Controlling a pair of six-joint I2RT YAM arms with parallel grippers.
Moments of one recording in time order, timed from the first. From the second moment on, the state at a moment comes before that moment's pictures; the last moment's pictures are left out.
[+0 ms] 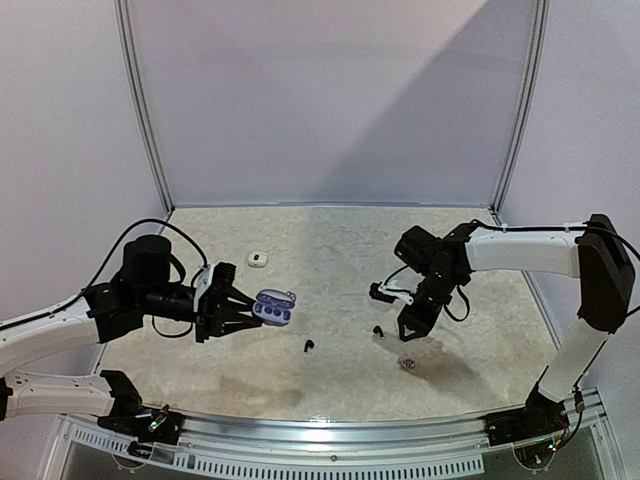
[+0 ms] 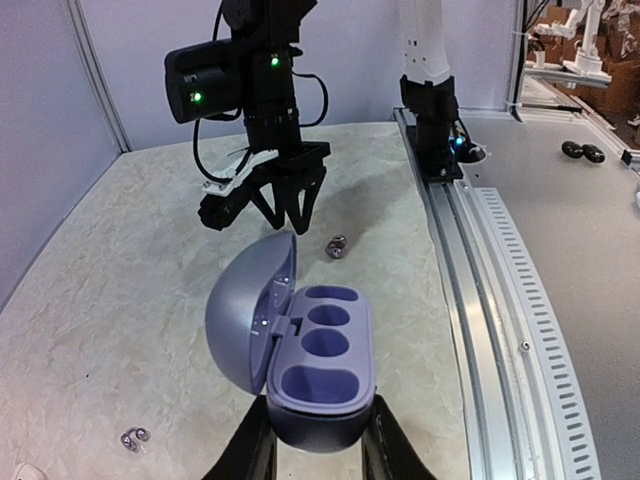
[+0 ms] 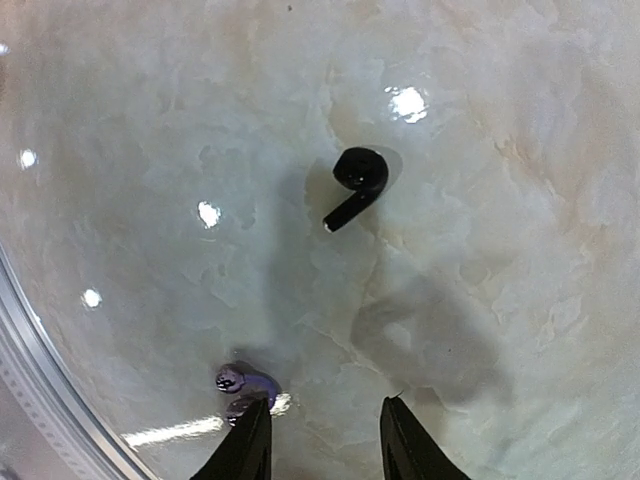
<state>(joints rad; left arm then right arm) -0.70 0.91 0.54 -0.03 0.73 0.38 0.74 1.71 1.15 -0.86 -0.19 -0.25</state>
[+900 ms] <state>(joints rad) -0.70 0.93 0.56 -0.07 0.74 0.40 0.73 1.71 1.03 -0.82 -0.31 -0.54</state>
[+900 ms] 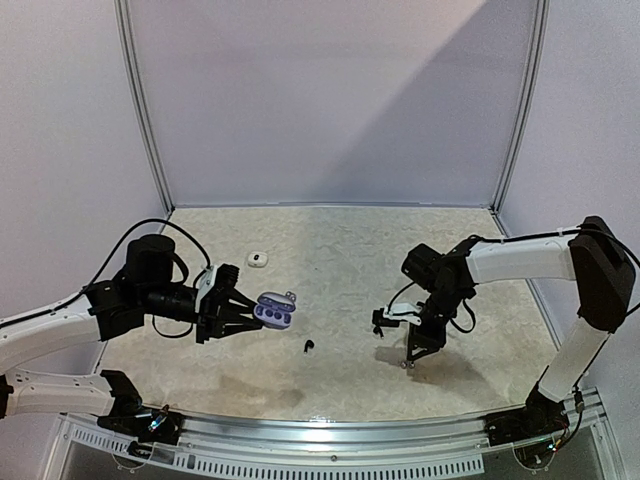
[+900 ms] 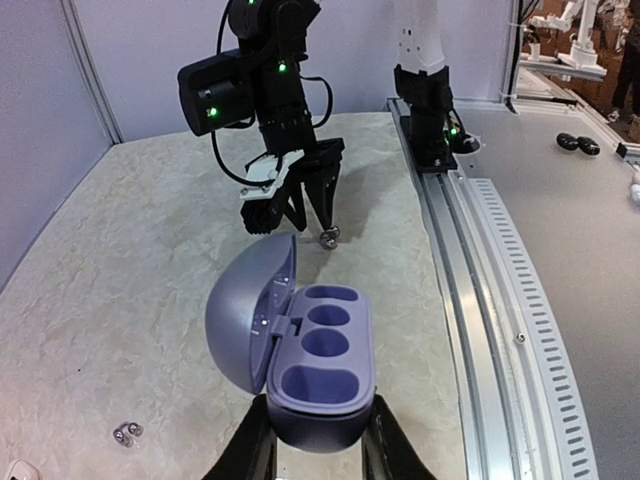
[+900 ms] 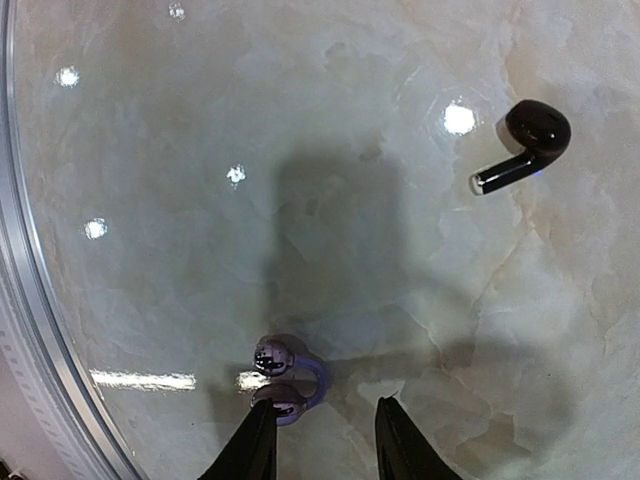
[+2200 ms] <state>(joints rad) -0.70 0.93 0.56 -0.08 0.75 0.42 0.83 1.73 1.01 -0.84 -0.31 -0.37</state>
